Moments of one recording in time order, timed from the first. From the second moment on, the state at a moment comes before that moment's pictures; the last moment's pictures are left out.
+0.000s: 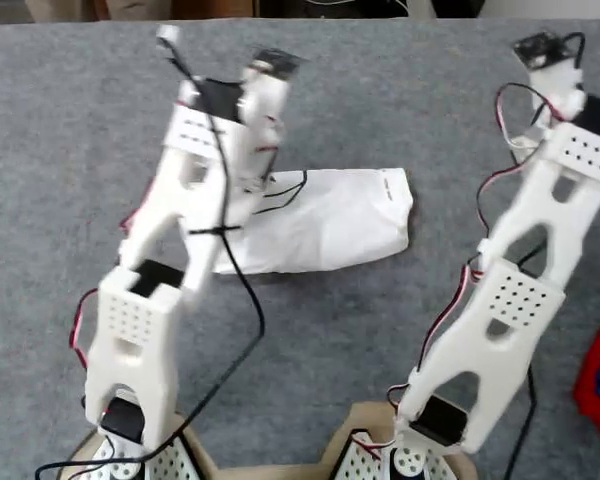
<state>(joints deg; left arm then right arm) 19.3 34.1 -49.8 100.3 -15.6 26.6 53.9 -71.1 92.4 34.5</state>
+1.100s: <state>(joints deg) 33.8 55.5 -79.2 87.1 17.5 27.0 63.9 -74.0 89.4 34.6</state>
